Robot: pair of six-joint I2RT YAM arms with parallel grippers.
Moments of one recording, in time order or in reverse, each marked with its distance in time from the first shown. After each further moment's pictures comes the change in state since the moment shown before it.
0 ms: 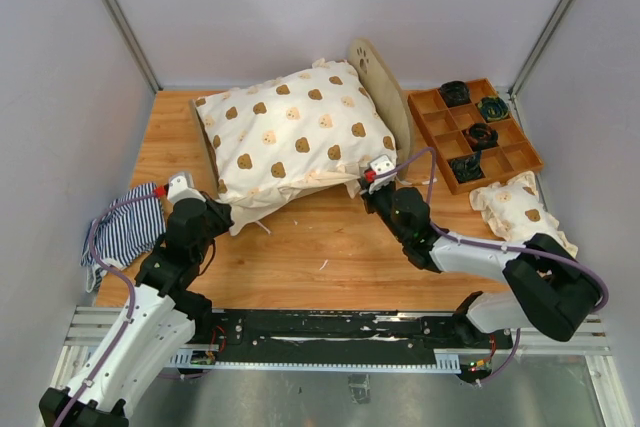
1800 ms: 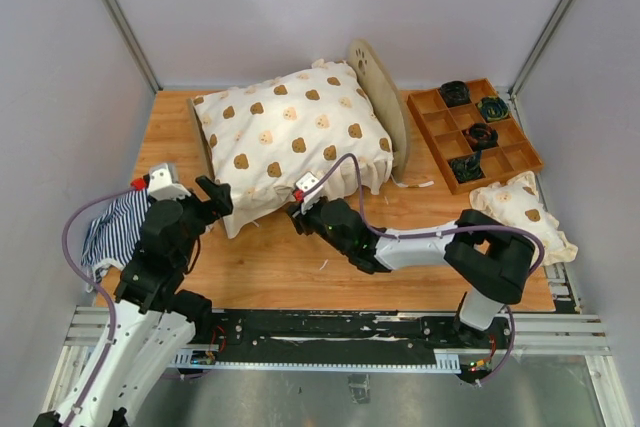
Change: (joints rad) left arm 0.001 -0.076 0.150 -0.034 -0.039 0.185; right arm 0.341 0.327 0.305 -0.056 0.021 0.117
